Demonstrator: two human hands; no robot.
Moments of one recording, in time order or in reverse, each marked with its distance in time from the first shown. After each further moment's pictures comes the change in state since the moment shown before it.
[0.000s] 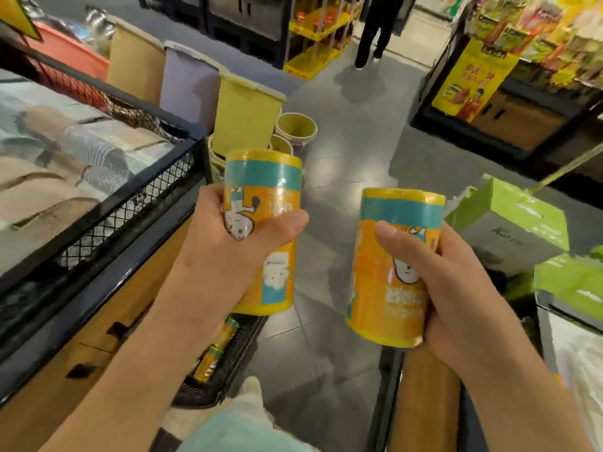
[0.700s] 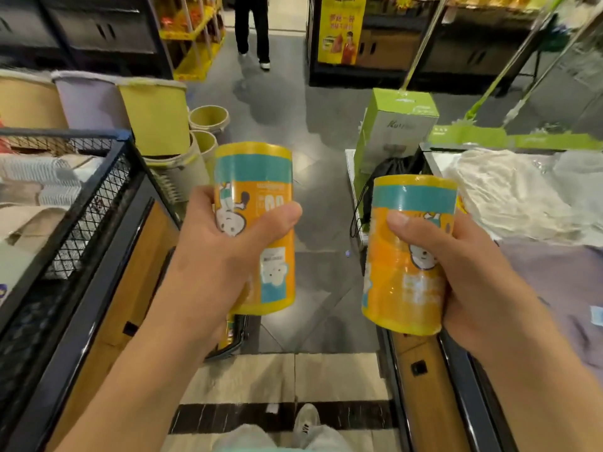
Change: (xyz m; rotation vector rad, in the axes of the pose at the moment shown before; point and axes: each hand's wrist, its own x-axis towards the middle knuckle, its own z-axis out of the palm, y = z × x) left_hand -0.234 -0.003 -0.050 0.103 -0.377 0.025; right_hand -0.313 0.076 0.014 0.254 0.359 -0.051
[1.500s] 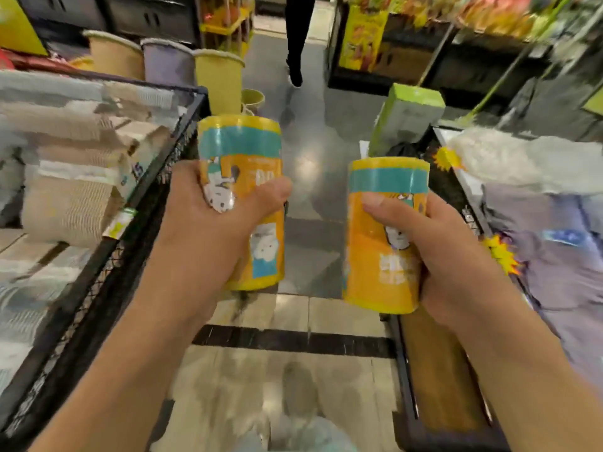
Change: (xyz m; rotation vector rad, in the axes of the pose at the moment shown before) left_hand -0.307 0.003 -0.204 0.004 0.130 0.094; right_hand -0.315 0.061 0.155 -0.033 -0.161 -0.040
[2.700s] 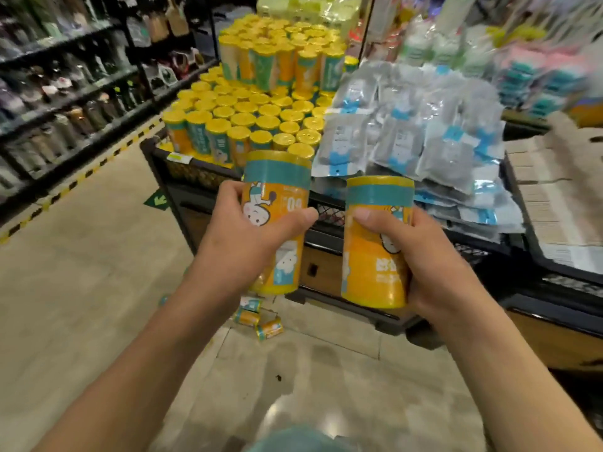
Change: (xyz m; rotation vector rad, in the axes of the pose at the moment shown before) left_hand -0.762 -0.020 -0.135 -0.004 1.700 -0.084; right_hand -0.546 0.148 0.229 -0.347 -1.738 0.270
